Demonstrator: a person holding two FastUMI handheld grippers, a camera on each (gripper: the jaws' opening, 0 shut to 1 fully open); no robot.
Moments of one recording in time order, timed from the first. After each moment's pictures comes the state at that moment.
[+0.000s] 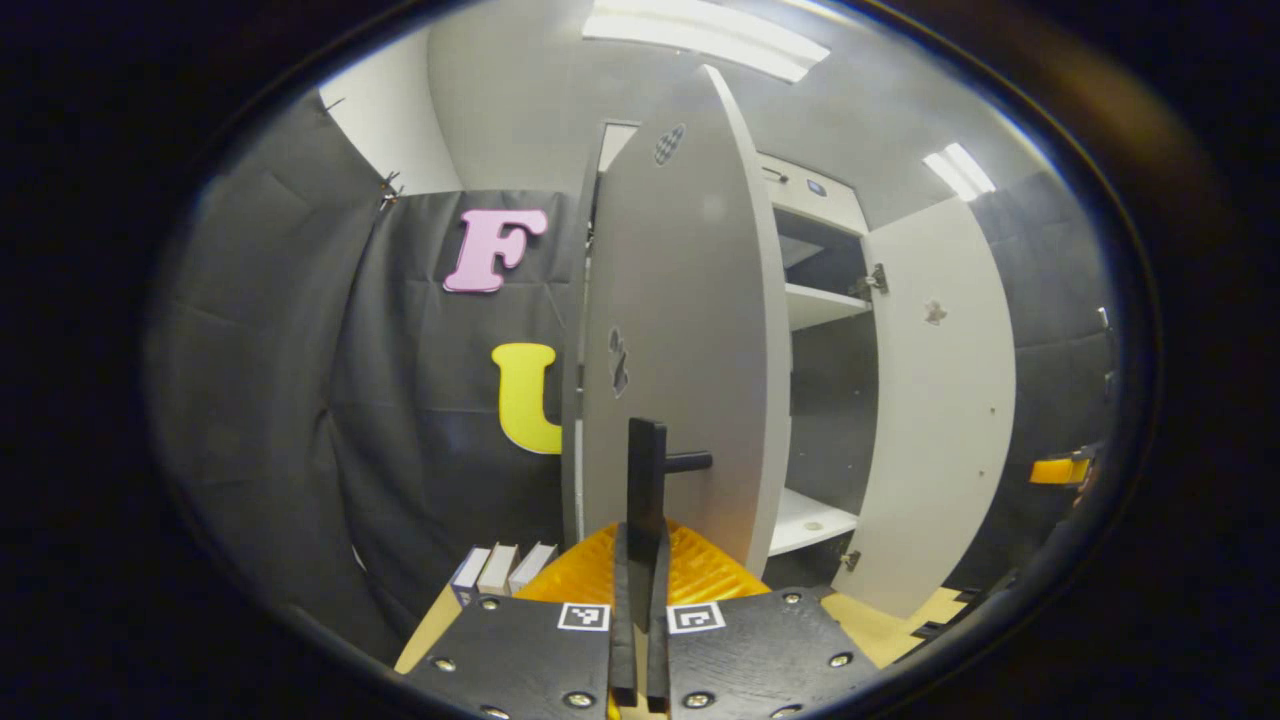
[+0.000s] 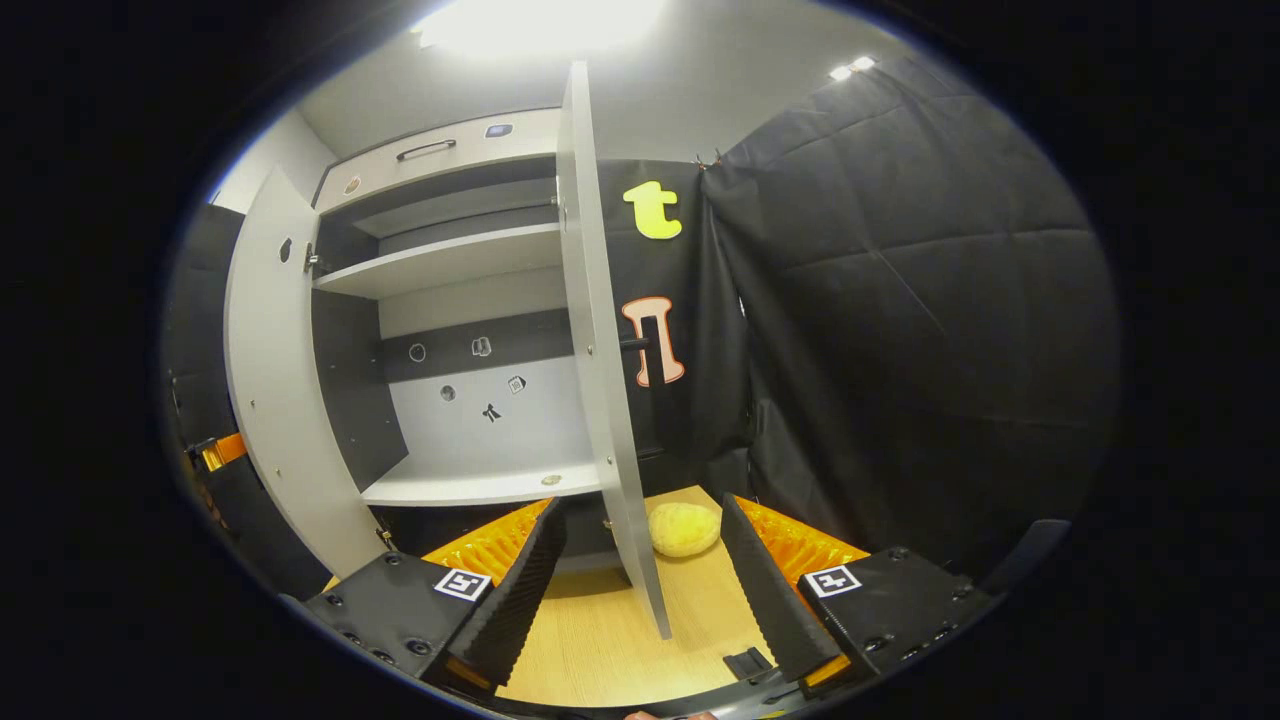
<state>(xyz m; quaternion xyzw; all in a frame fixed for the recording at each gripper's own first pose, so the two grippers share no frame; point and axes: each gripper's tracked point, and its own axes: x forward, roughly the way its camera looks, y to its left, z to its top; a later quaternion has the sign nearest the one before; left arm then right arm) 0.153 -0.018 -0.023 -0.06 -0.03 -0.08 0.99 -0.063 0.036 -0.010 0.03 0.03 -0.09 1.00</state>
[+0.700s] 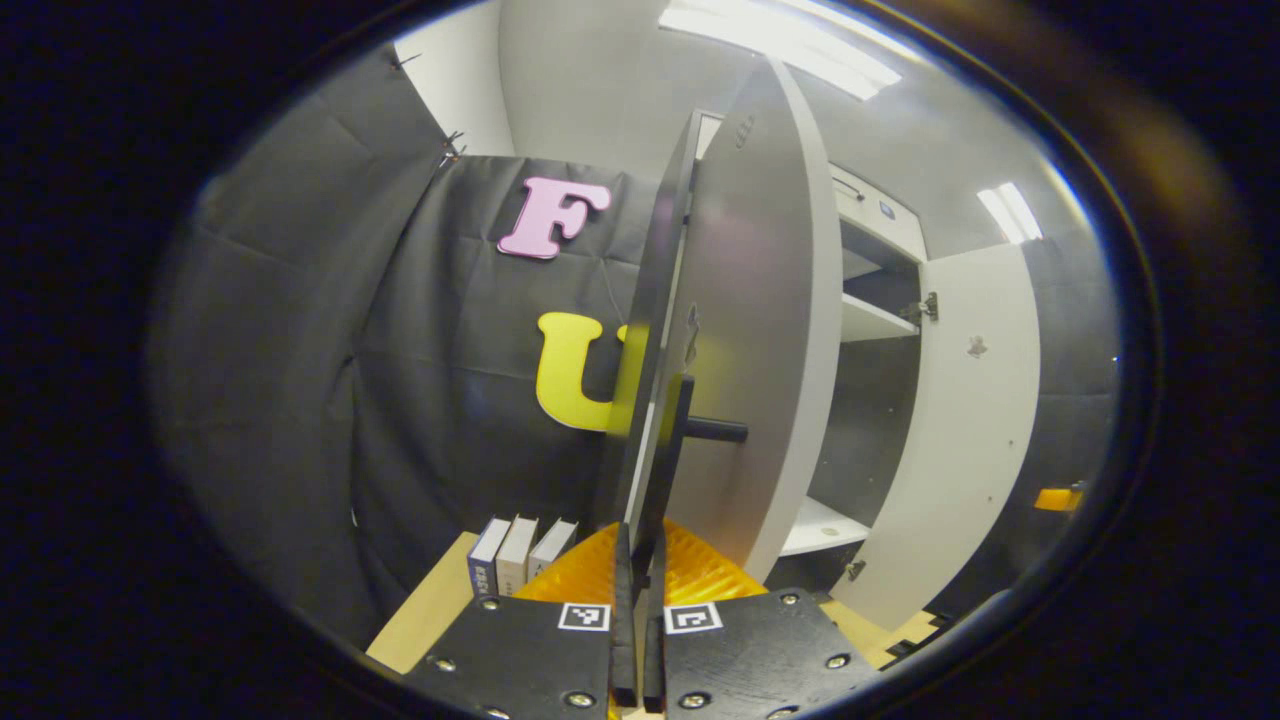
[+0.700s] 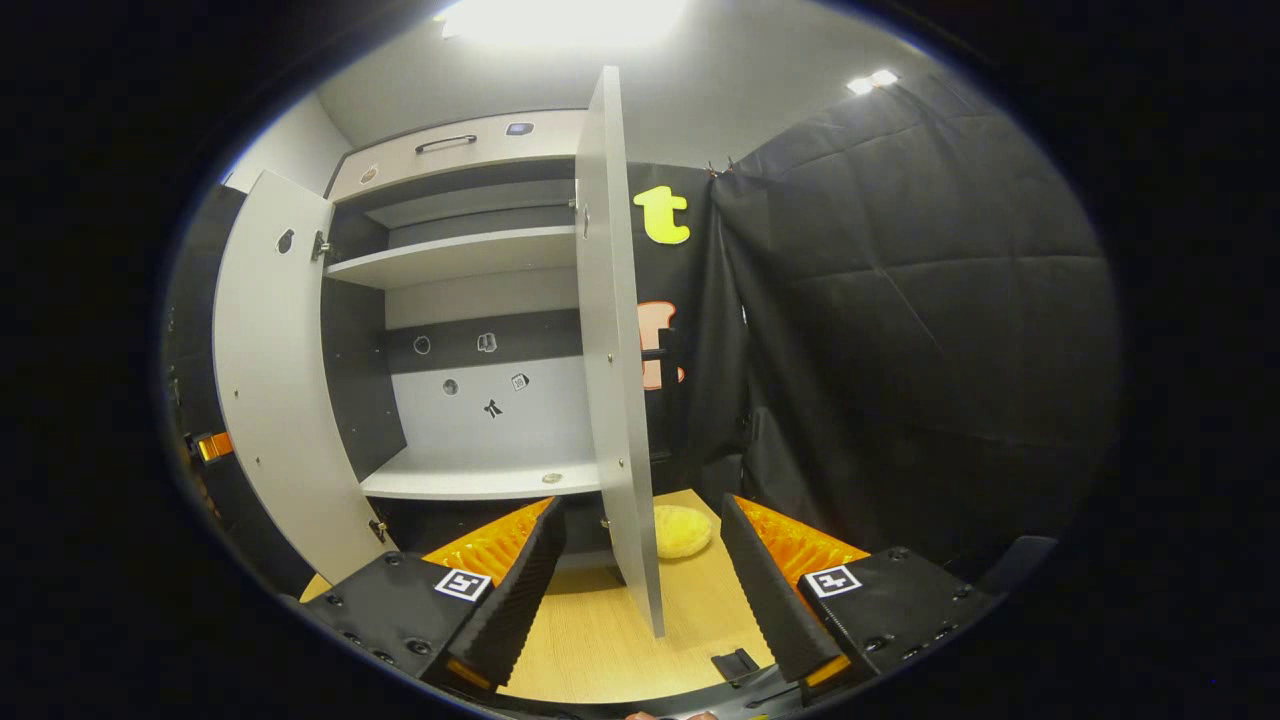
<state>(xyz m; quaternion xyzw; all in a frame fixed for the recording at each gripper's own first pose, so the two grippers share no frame) 0.151 0.003 -0.040 -0.14 0.00 -0.06 0.99 -0.067 0.032 -0.006 0.00 0.04 -0.09 1.00</state>
